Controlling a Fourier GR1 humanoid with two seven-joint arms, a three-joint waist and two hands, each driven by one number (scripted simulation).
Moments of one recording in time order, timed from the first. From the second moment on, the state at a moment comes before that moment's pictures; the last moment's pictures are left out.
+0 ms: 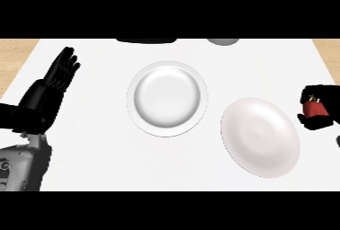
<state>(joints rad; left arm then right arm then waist) -0.29 0.26 0.07 -1.61 0.04 -0.08 0.11 -0.45 -0.67 0.16 -0.84 0.69 -0.15 -0.14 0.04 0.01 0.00</state>
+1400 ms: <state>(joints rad) -0.26 0.26 0.10 -1.63 0.03 -0.09 0.13 -0.72 -0.26 0.20 -1.28 0.49 0.16 -0.01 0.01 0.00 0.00</state>
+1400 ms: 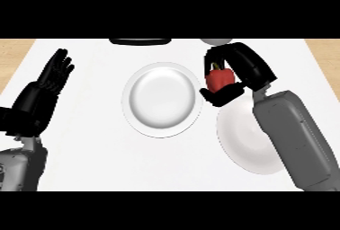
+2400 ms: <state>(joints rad) -0.33 0.24 0.09 -1.59 0.03 -0.12 0.12 -1.05 0.00 0.41 -0.61 0.46 -0.19 0.06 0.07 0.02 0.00</state>
